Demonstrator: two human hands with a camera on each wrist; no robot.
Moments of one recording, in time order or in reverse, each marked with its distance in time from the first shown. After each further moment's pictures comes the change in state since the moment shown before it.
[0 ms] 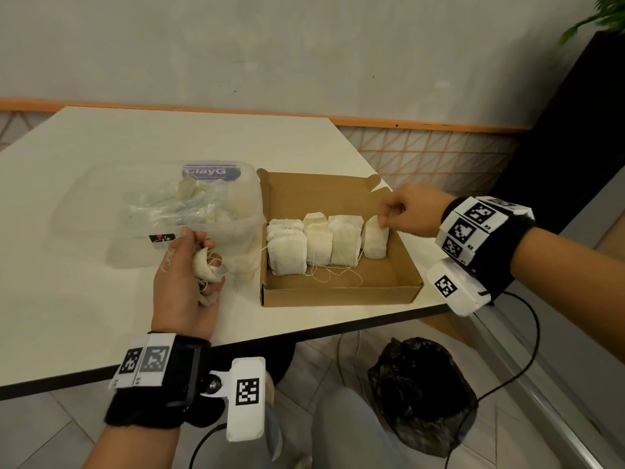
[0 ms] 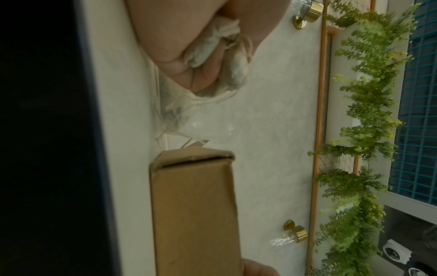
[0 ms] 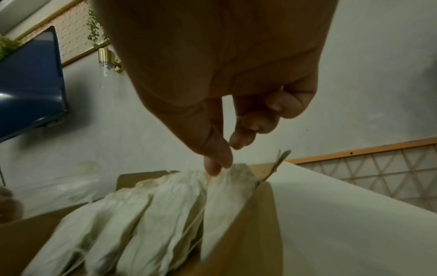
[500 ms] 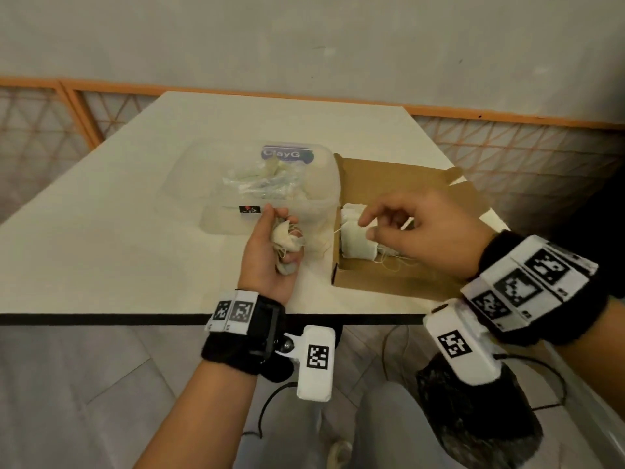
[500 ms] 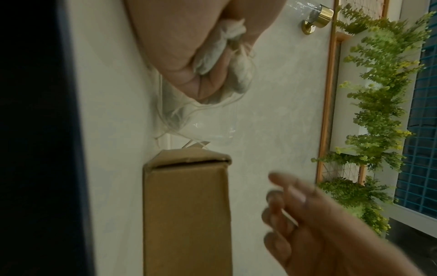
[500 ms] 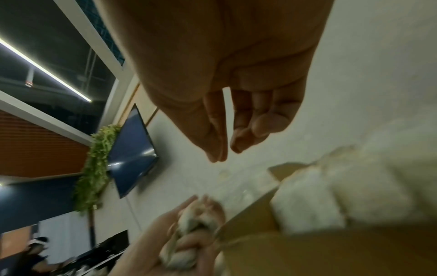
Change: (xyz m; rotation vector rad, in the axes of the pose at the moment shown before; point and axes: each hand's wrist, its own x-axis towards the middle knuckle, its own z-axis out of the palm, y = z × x) left_hand -0.005 0.005 0.007 -0.223 -0.022 -0.181; right_hand -0.051 -0.114 0.018 0.427 0.044 -0.337
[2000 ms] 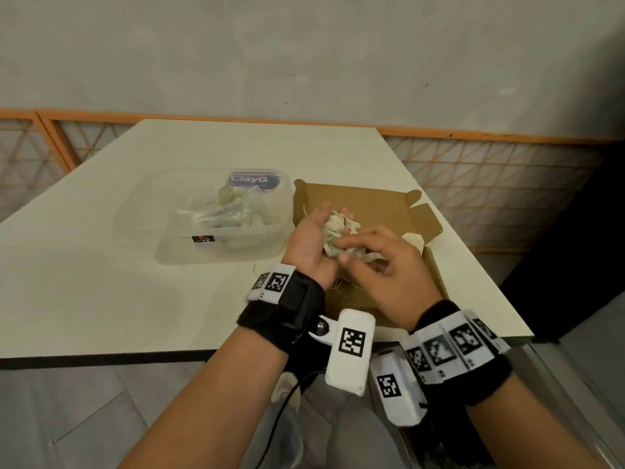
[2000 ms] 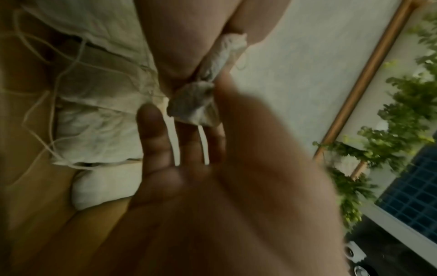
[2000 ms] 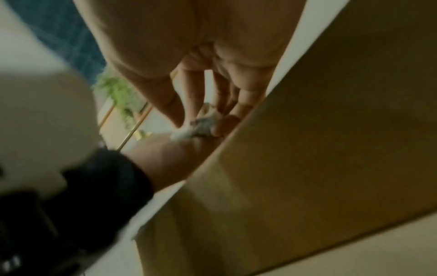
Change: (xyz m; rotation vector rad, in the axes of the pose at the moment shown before) left_hand 0.032 -0.062 0.101 -0.043 -0.030 -0.369; right_hand -0.014 0.057 0.024 0.462 0.380 -0.077
